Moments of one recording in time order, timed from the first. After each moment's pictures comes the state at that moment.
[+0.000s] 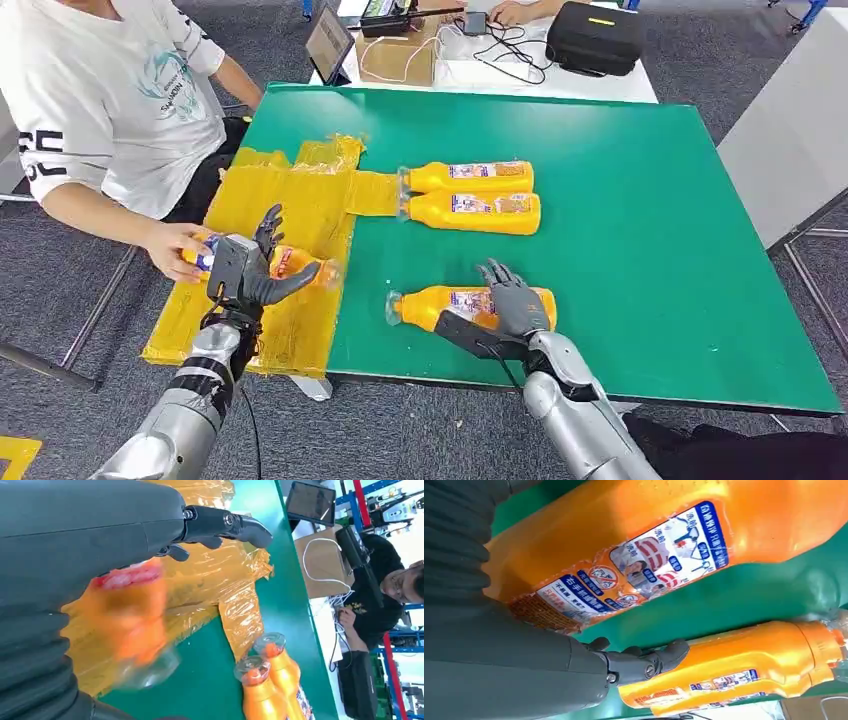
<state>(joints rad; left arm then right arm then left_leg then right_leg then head) -0.48 -0.09 0.13 -0.73 -0.18 0.01 -0.58 -0.37 0.00 0.41 -0.99 0.84 -0.17 -0.01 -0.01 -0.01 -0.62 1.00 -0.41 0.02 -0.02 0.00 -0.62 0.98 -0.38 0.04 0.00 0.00</state>
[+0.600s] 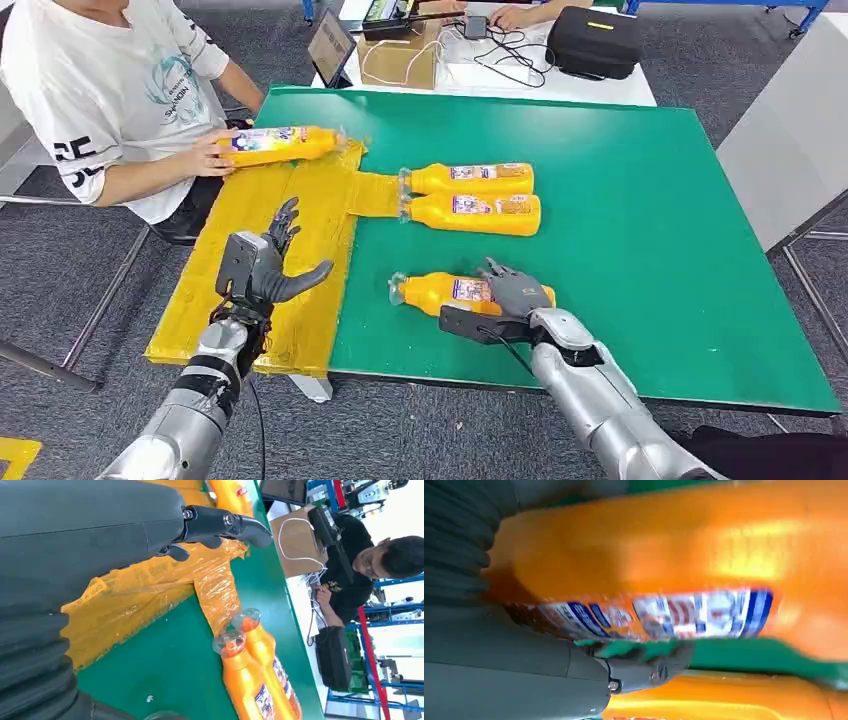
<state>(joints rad) -0.46 -0.10 0.07 -0.80 -0.17 -0.04 -0.56 -0.54 -0.04 0.49 -0.76 0.89 0.04 -0.01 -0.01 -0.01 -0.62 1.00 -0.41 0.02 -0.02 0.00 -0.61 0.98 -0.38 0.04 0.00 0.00</state>
